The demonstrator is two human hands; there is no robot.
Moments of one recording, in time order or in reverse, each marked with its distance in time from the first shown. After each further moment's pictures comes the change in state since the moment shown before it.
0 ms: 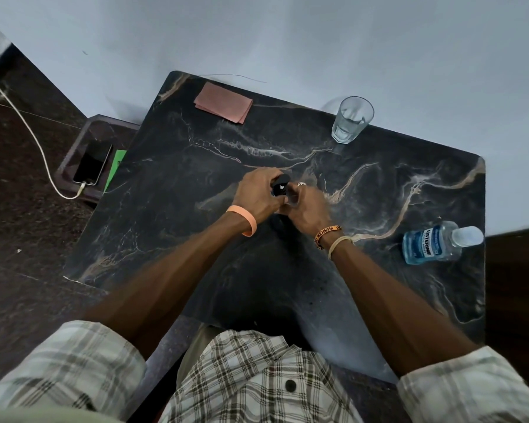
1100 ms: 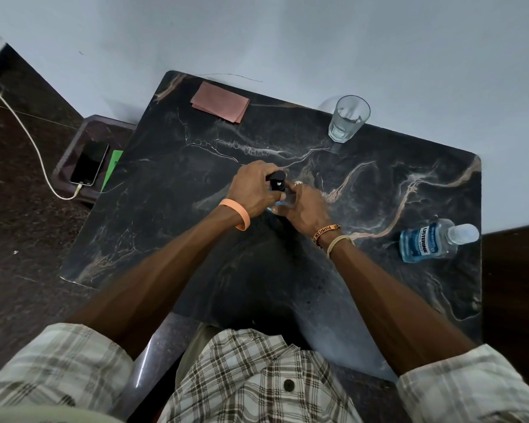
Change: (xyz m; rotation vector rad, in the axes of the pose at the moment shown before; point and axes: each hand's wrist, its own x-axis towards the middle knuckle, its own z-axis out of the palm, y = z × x) left_hand 0.001 0.007 -0.017 -0.035 -0.023 0.005; right_hand 0.001 0.007 0.001 0.029 -0.023 -0.014
